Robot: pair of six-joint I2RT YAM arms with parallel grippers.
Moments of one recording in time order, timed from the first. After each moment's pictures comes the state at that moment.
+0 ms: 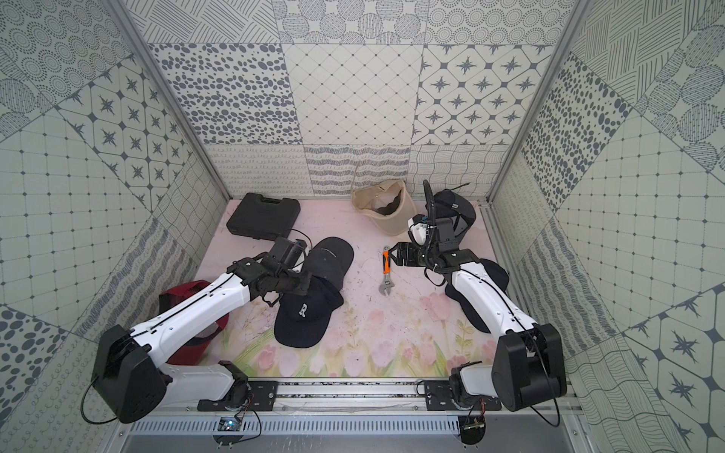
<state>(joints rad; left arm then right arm) -0.59 1.30 1.01 -0.76 -0.06 -0.33 0.25 1.34 1.01 -0.42 -0.43 0.29</state>
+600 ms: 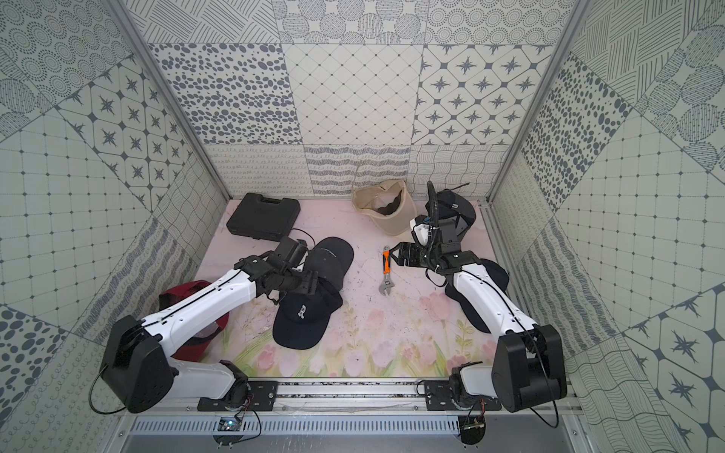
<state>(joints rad) -0.59 1.37 1.02 -0.75 -0.10 -0.39 0.22 1.33 0.98 -0.40 -0.47 0.31</state>
